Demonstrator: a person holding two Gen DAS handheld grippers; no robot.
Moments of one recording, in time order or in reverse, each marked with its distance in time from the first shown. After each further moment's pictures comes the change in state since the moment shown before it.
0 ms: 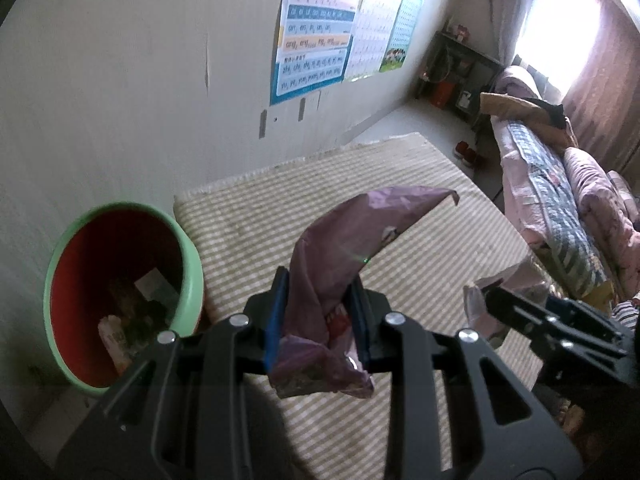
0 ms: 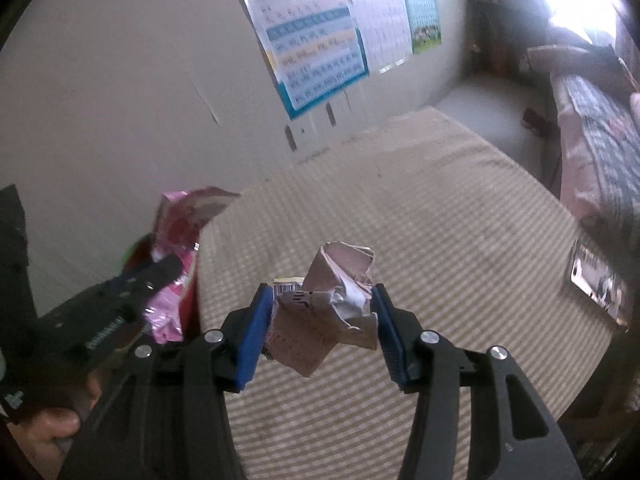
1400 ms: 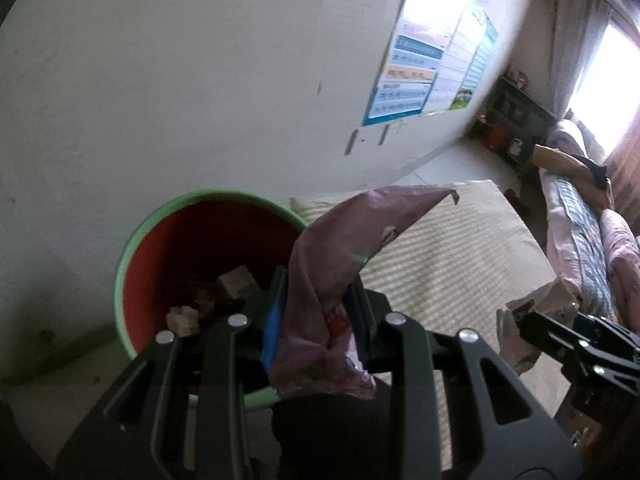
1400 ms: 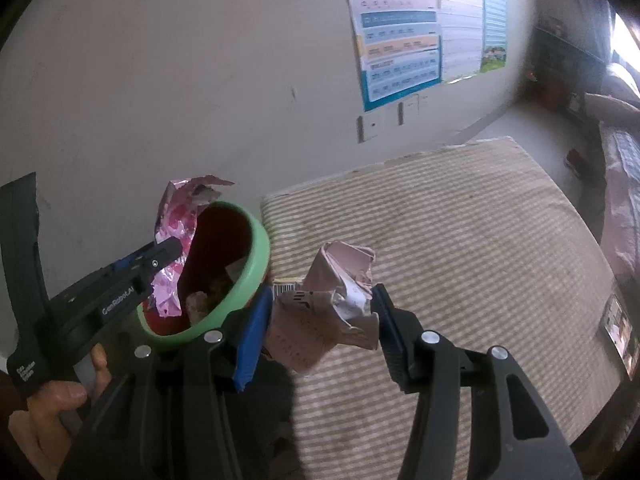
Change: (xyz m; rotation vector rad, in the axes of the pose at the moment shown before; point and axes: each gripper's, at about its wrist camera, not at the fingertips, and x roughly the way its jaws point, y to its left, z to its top) left arm -0.031 0.128 -0.013 -0.201 -0.062 0.138; right arm 0.025 0.106 0.000 -0.195 0.064 0.062
